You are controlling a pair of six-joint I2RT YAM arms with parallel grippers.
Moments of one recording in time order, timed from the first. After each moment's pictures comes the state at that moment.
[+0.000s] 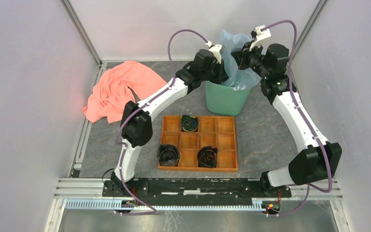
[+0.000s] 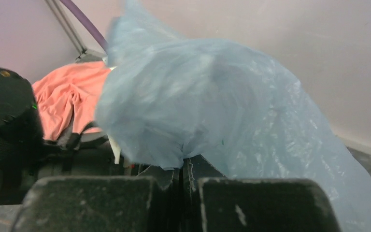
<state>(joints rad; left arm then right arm) -0.73 2.15 2.03 -0.26 0.19 -0.40 0.20 1.41 1.38 0.00 -0.32 0.07</state>
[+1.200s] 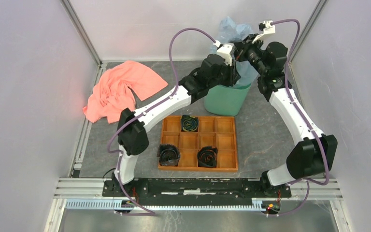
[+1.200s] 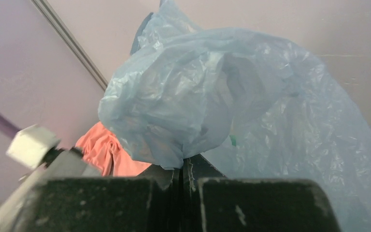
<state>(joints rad) -0.87 2.01 1.96 -0.18 0.02 -0.39 0.20 1.49 1.39 0.22 -0.30 0.36</state>
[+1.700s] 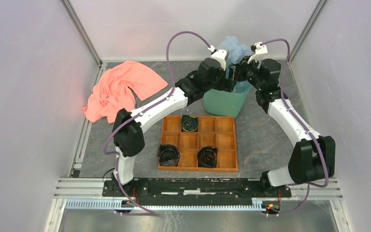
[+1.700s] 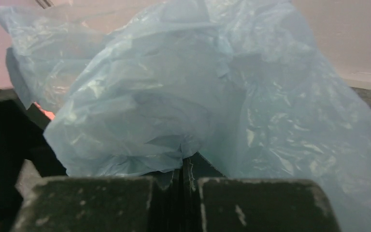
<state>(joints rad) -0.86 1.99 1.87 -0.24 -0.14 -0.36 0.19 1.43 1.11 0.22 -0.31 0.26</state>
